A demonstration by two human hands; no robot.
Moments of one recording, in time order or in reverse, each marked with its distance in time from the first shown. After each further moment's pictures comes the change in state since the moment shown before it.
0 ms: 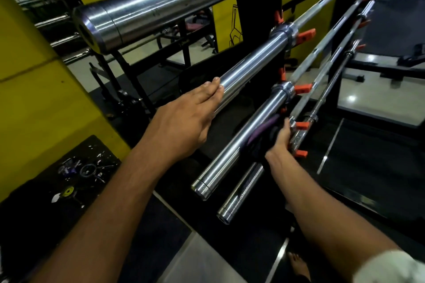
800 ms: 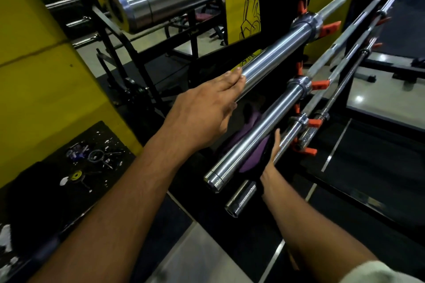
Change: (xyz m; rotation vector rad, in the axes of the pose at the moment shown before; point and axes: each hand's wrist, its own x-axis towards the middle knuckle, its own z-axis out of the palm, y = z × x) left_hand -0.001 -0.004 0.003 -0.084 0.044 -0.014; right_hand -0.028 0.073 -0.008 0.011 -0.153 0.138
